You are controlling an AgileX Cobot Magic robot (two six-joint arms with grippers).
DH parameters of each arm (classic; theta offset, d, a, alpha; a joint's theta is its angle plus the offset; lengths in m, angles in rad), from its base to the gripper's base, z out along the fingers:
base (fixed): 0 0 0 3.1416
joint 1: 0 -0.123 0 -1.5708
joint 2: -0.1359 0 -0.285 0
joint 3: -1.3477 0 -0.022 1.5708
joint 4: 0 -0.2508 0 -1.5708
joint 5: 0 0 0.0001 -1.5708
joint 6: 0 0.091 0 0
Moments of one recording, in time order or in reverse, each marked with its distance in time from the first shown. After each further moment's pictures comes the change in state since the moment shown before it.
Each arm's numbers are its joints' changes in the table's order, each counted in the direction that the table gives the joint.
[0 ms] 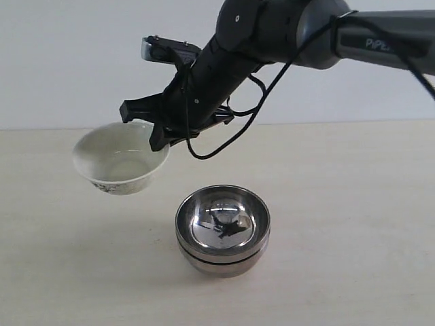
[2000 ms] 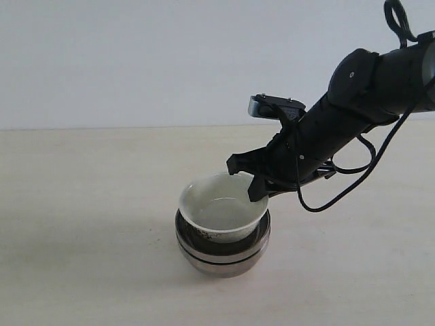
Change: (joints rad) left arm 0.000 0.000 0.000 0.000 0.000 0.000; right arm 0.206 0.228 -0.606 -0.095 0.190 -0.154
